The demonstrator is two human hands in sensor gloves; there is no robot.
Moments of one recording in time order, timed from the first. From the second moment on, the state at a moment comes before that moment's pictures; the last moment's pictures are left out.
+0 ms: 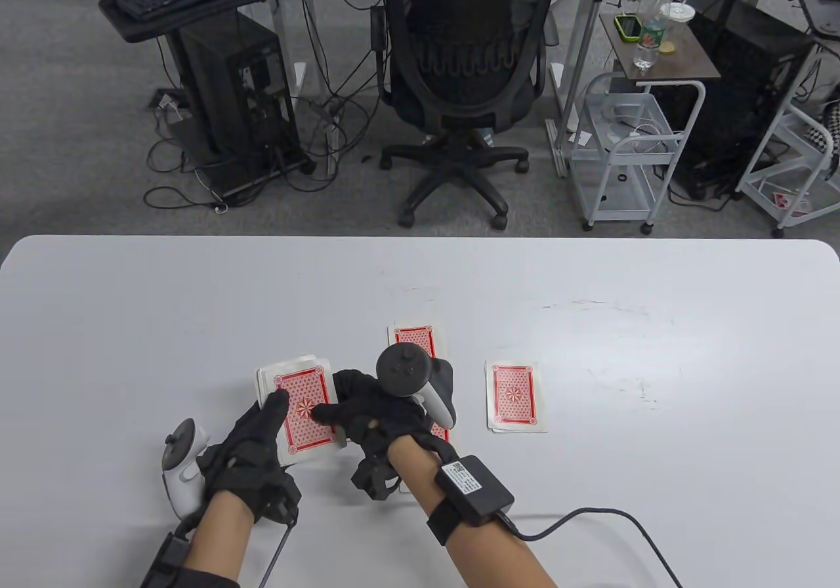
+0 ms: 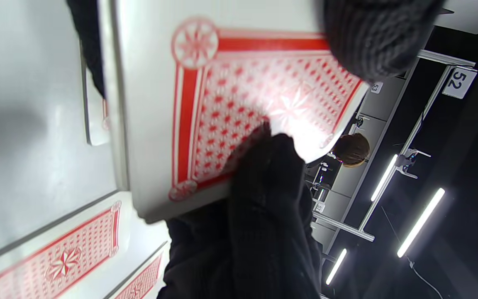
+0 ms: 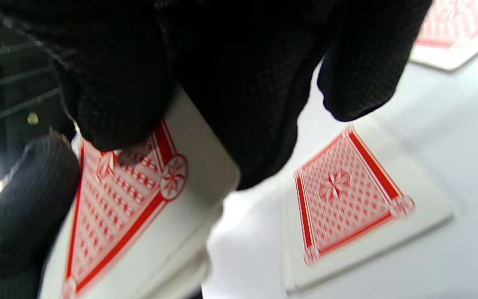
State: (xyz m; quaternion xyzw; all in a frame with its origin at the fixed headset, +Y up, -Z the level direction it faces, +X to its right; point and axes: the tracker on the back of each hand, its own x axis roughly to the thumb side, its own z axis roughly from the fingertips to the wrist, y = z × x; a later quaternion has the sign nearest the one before) left_hand -0.276 -0.789 -0.332 -0.12 0.10 0.80 0.58; right_hand -0.032 -0.717 -0.401 0.16 0.09 0.87 0.46
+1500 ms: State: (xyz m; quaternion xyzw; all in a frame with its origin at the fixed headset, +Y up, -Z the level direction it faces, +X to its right) left_hand -0.273 -0.790 -0.334 -0.12 0.11 0.80 0.58; right_hand -0.042 -0.715 -0.412 0.18 0.15 0.87 0.44
